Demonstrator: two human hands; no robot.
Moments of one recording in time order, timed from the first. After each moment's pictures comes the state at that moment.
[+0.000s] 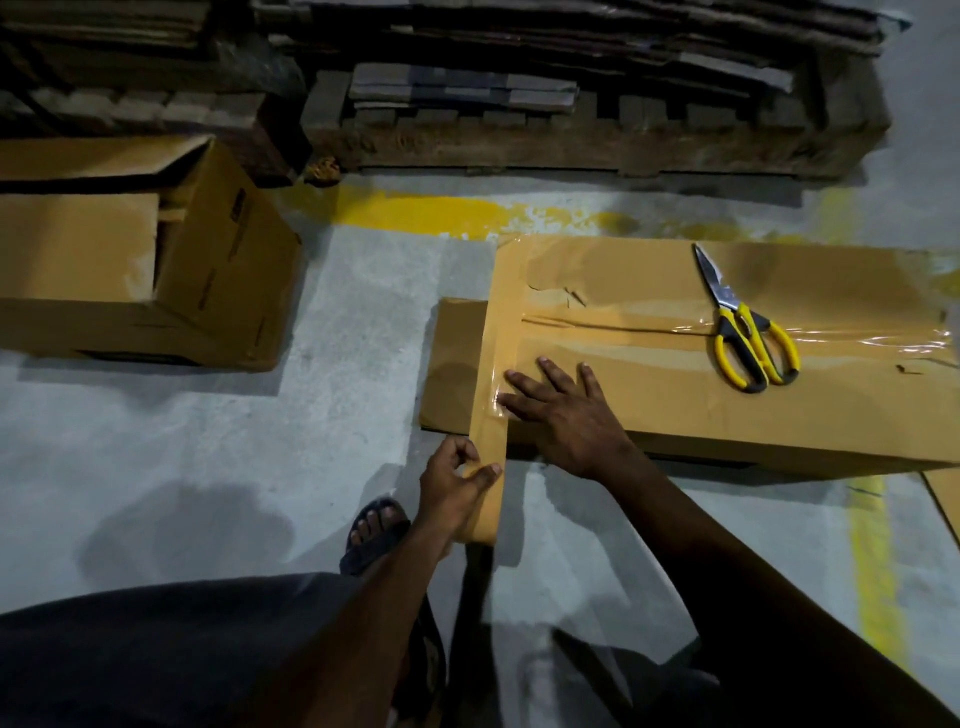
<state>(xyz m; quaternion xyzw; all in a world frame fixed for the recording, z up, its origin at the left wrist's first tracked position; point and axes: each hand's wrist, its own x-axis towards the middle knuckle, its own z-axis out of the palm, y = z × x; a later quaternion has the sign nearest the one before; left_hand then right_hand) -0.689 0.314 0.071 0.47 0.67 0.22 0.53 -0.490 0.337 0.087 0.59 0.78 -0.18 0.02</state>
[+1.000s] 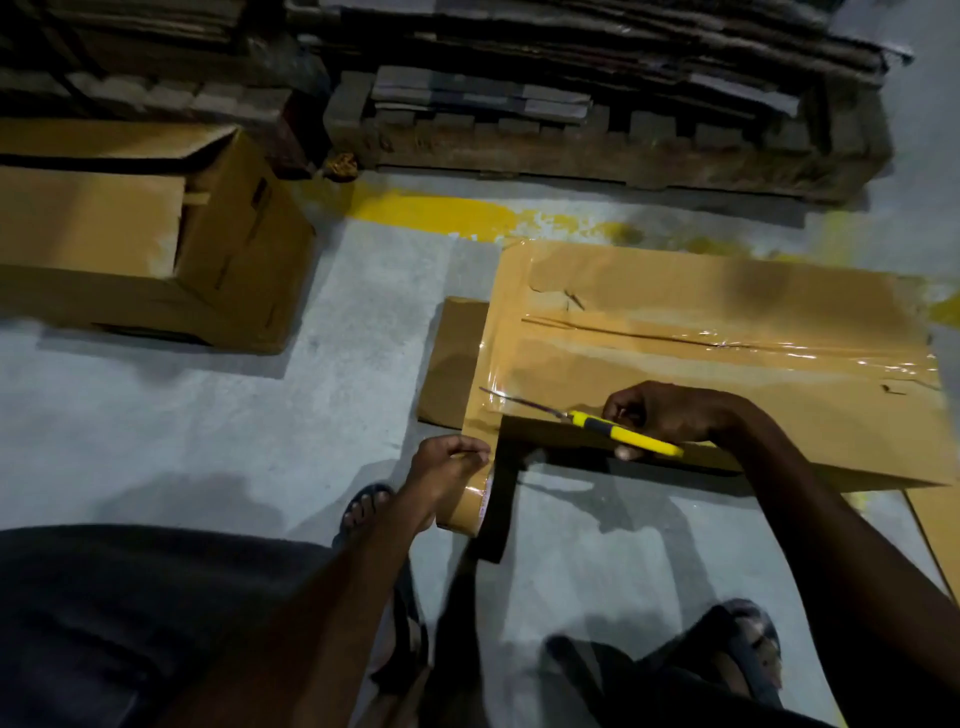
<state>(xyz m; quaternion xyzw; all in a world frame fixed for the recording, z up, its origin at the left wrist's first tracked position) -0.692 0.320 0.085 0.45 0.64 0.17 0.60 -0.383 0.339 0.148 0.55 0.58 -0.60 0.03</state>
